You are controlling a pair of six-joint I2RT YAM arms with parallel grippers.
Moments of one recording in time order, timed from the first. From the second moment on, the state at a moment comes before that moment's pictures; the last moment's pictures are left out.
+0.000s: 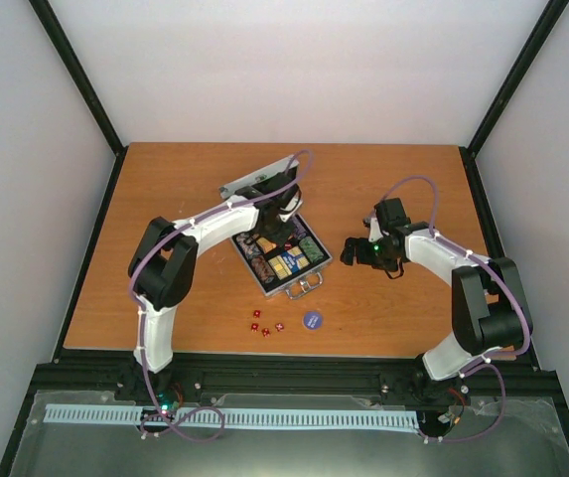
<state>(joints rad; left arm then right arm) -0.64 2.01 1.56 -0.74 -0.11 -0.04 0.25 1.57 0.90 -0.52 -0.29 0.30</state>
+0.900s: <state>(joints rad) -0.57 2.08 1.55 -0.62 -0.07 -0.08 0.25 1.57 0.90 -0.52 -0.29 0.30</state>
